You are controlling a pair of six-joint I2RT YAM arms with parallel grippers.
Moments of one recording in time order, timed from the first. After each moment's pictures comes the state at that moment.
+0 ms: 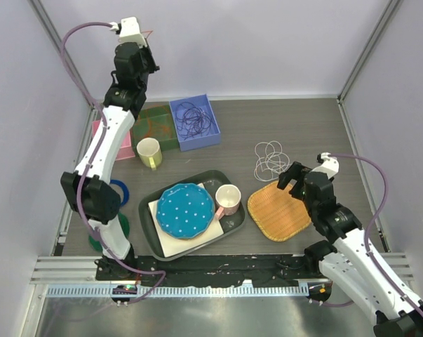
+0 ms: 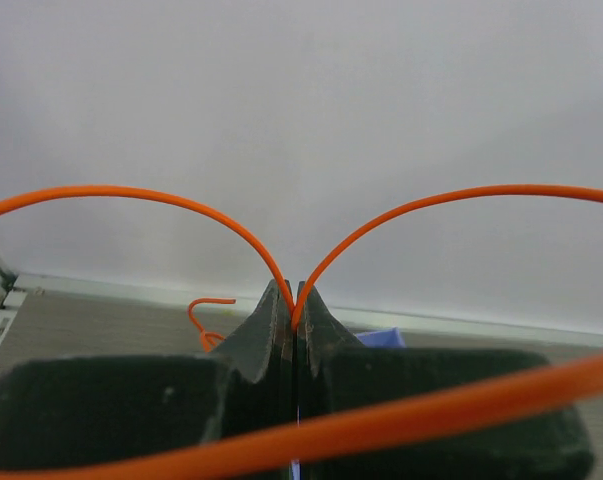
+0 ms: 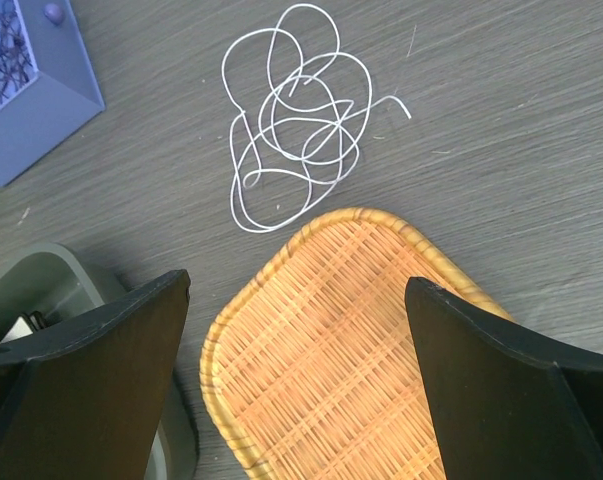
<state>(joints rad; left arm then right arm) -0.26 1.77 1.94 -0.13 -0.29 -0.16 0.41 0.61 0.54 -0.43 0.38 0.61</state>
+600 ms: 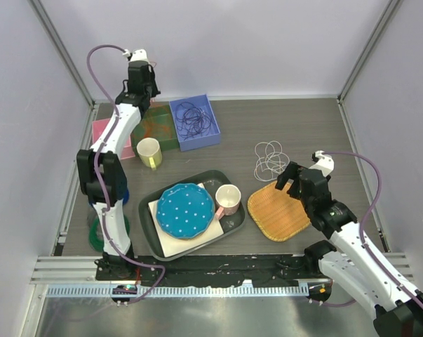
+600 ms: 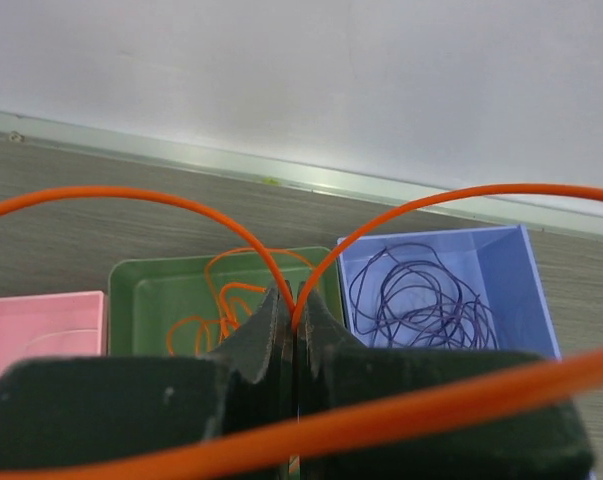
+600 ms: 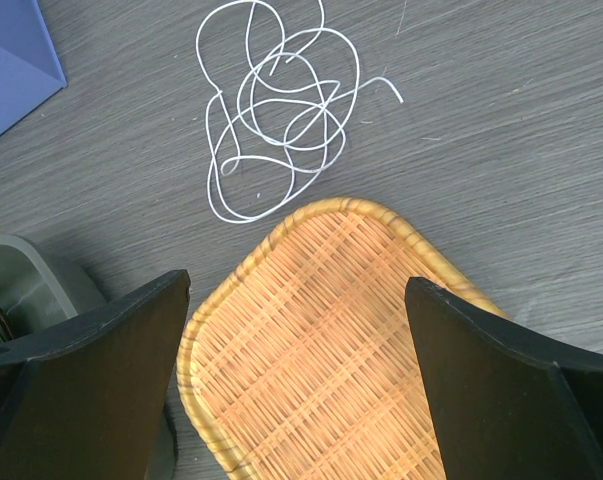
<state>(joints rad) -0.16 2.01 1.89 -0.24 -0.25 -0.21 0.41 0.69 0.54 -0.41 0.38 0.59</state>
